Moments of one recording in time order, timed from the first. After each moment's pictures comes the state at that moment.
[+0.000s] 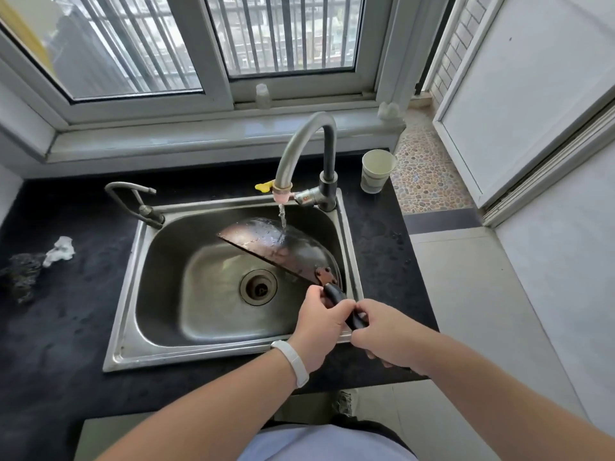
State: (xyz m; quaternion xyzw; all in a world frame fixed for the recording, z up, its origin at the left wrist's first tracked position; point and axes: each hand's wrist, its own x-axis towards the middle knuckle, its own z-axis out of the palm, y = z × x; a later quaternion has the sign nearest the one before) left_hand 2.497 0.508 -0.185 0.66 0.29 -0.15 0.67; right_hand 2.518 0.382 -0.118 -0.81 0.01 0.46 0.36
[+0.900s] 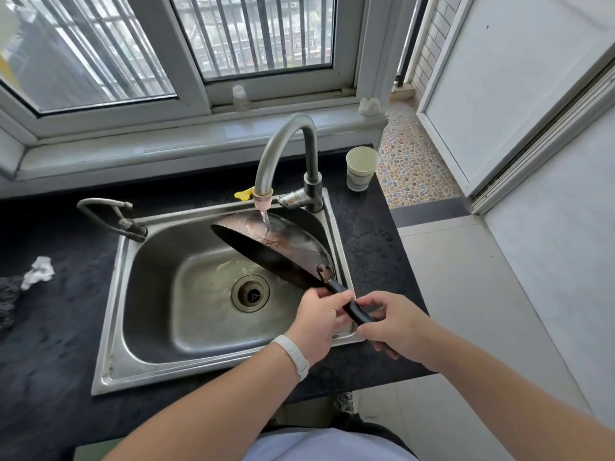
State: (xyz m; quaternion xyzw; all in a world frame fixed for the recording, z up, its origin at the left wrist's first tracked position) left_hand 2.524 0.499 -0.187 0.46 0.35 -0.19 0.79; right_hand 2.527 0.347 -0.138 -0.79 0.02 0.38 0.48
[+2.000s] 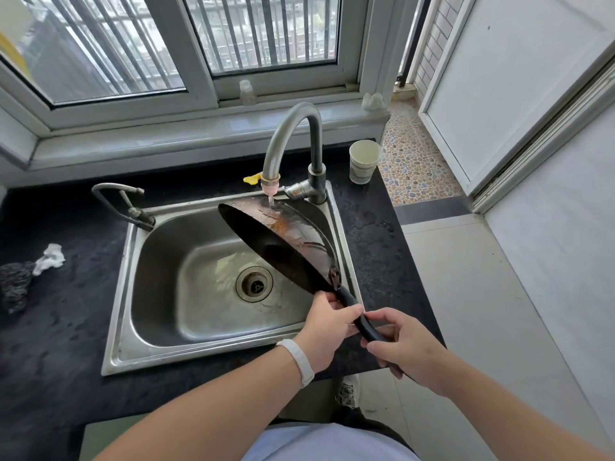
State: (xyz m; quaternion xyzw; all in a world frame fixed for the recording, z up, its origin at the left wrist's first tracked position) left_hand 2.485 0.488 -0.189 0.52 0.33 -0.19 0.77; right_hand 2.471 0.330 -0.168 -0.73 0.05 0.36 0.58
